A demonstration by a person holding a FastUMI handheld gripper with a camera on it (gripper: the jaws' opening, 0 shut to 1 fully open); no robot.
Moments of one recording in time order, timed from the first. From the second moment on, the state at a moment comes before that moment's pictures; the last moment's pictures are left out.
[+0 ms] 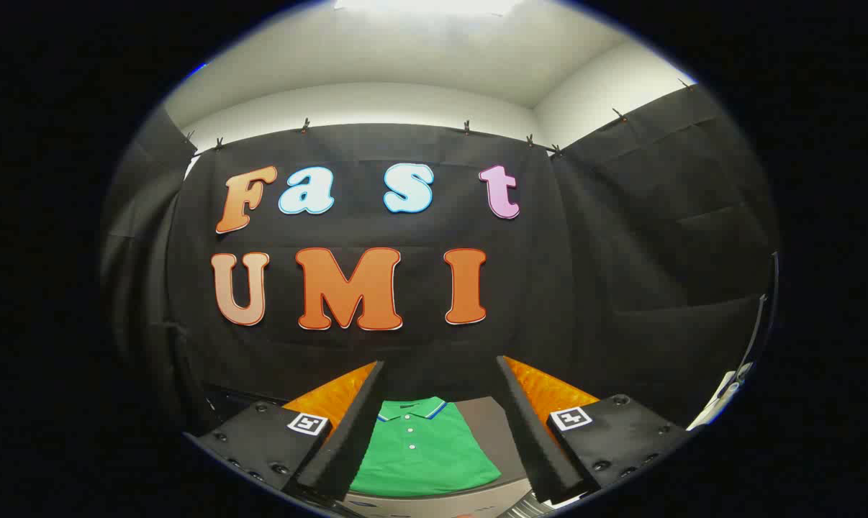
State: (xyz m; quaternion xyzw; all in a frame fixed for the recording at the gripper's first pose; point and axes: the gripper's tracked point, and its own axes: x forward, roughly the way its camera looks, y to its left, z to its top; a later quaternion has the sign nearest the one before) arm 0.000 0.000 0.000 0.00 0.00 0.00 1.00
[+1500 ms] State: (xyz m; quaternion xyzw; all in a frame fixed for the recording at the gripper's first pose) arm 0.055 0.034 -0.022 -0.02 0.05 0.06 1.00
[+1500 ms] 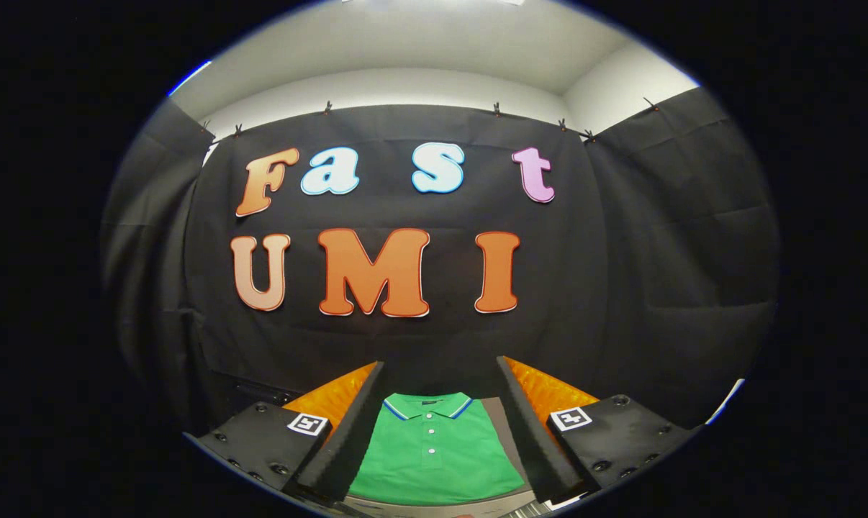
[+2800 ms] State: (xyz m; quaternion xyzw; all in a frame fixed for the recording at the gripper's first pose) arm 0.151 0.057 -0.266 -0.06 0.63 0.14 0.77
